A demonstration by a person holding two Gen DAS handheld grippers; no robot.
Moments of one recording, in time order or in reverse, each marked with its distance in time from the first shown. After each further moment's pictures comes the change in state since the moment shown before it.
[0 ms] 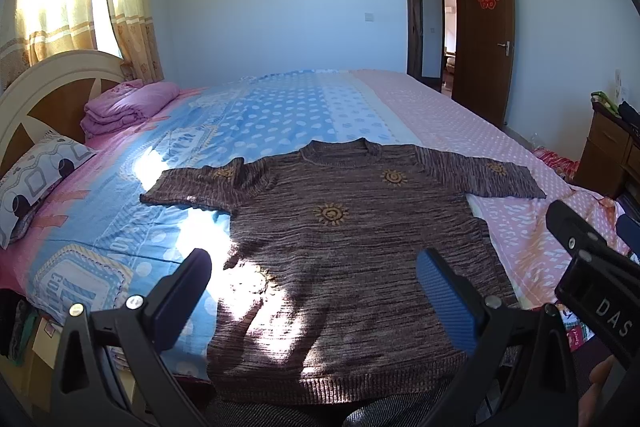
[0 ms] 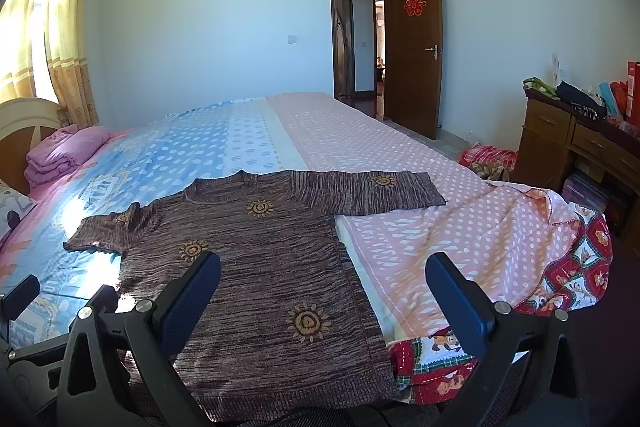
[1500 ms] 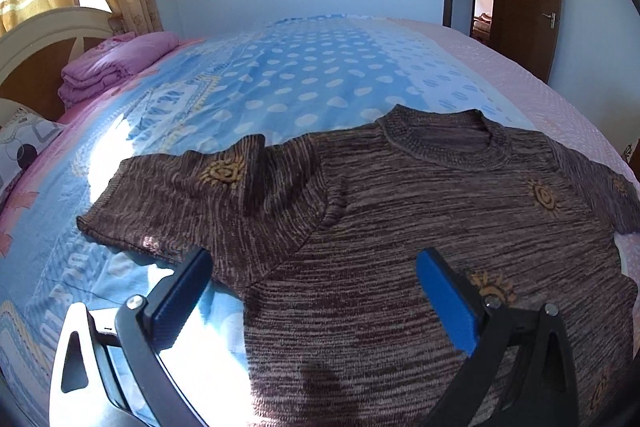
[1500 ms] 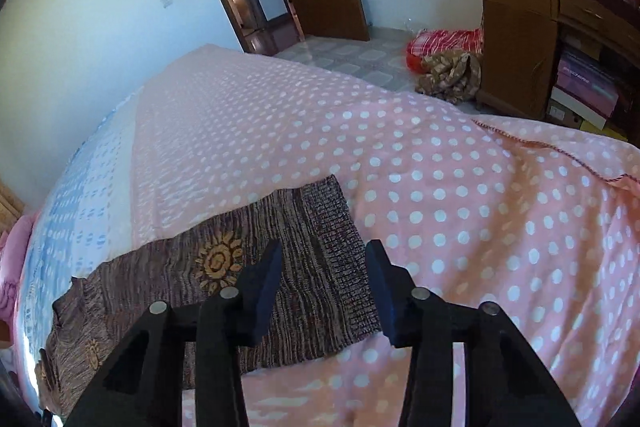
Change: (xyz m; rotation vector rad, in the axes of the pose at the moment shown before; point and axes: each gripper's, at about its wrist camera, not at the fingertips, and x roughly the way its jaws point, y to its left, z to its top) left arm 0.260 0.086 0.046 -0.043 0.199 0.043; right arm 0.368 -0.221 0.082 0.388 0.328 -0.127
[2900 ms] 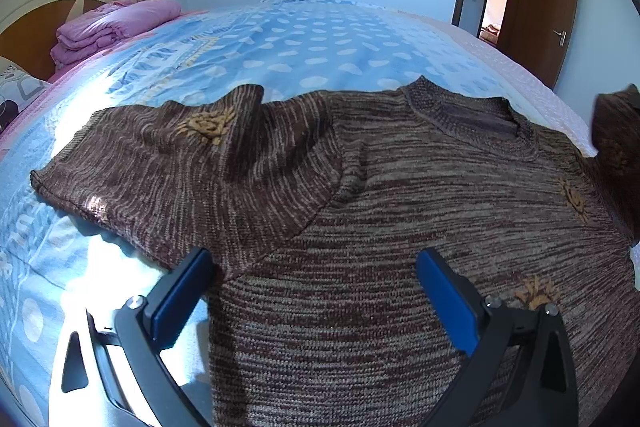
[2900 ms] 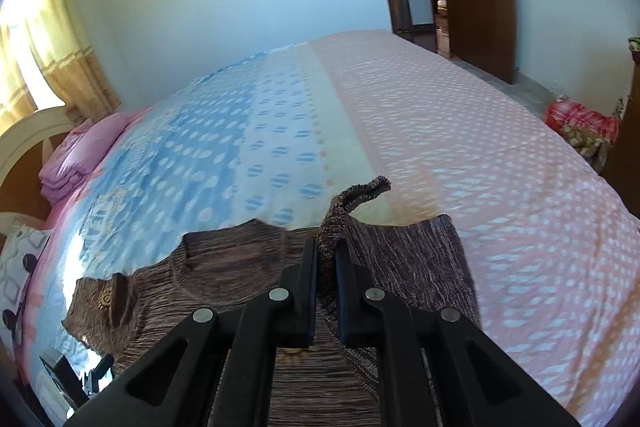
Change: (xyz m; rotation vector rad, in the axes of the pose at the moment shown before) left arm 0.047 0.011 -0.019 -0.093 0.016 -0.059; right arm -0.066 0.302 -0.086 -0.424 -0.006 0.352
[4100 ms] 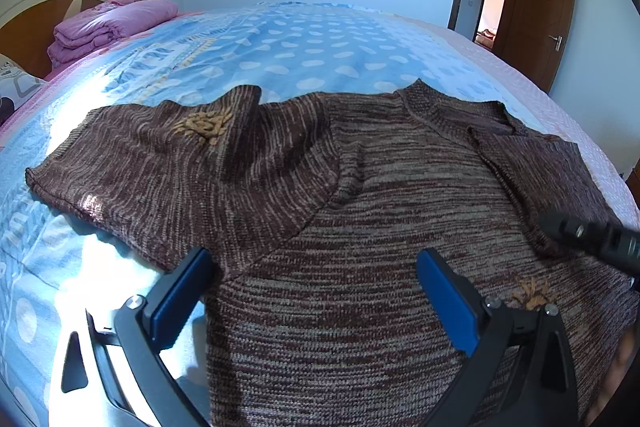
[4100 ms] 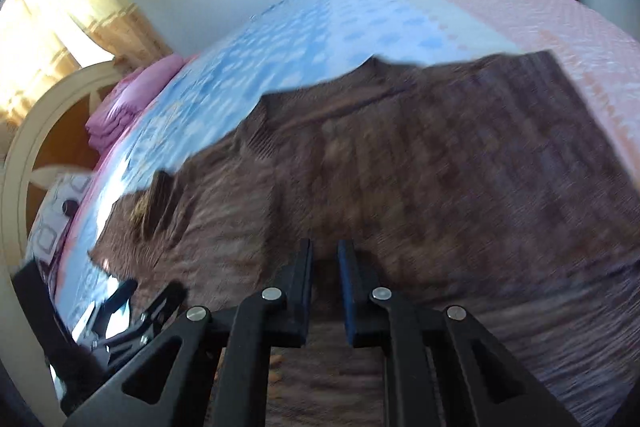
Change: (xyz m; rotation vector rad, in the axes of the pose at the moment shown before) left arm 0.001 0.002 0.000 -0.004 -0.010 -0.020; right arm 0.066 0.060 -0.126 -0.046 0.163 0.227
